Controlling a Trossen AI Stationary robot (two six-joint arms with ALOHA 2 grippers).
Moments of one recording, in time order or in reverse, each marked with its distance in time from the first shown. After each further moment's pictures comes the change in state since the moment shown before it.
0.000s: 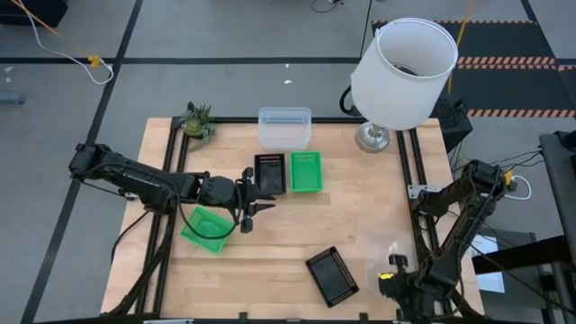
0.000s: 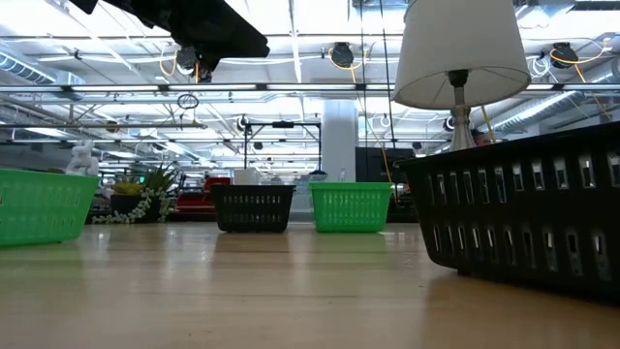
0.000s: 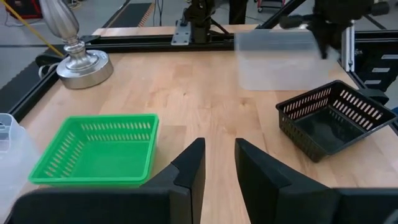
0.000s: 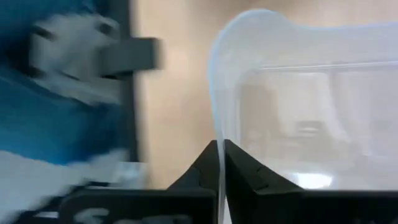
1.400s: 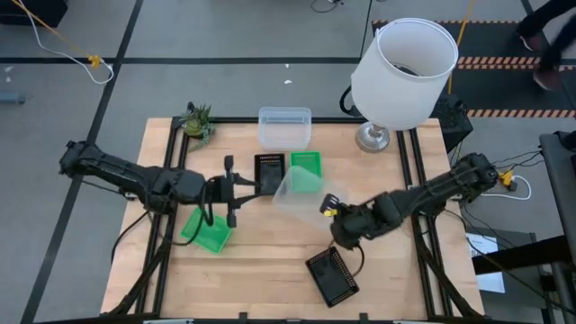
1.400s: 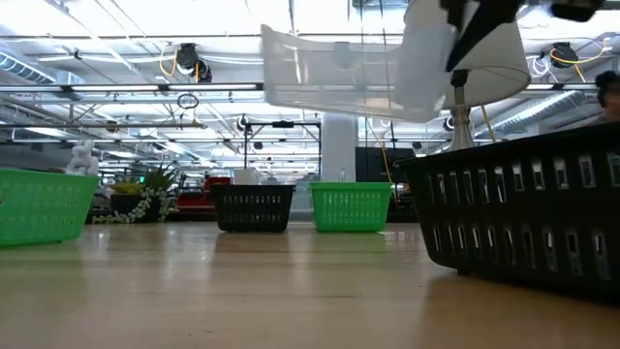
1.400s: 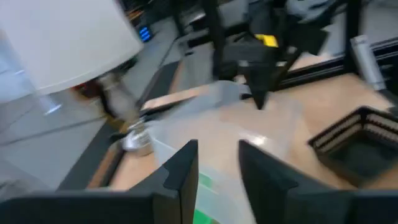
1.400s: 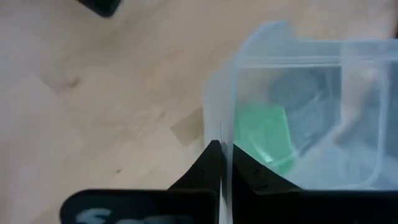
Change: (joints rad) left arm -0.090 -0.187 0.086 -0.089 -0.205 0.296; right arm -0.720 -0.016 0.380 -0.368 0.227 -1.961
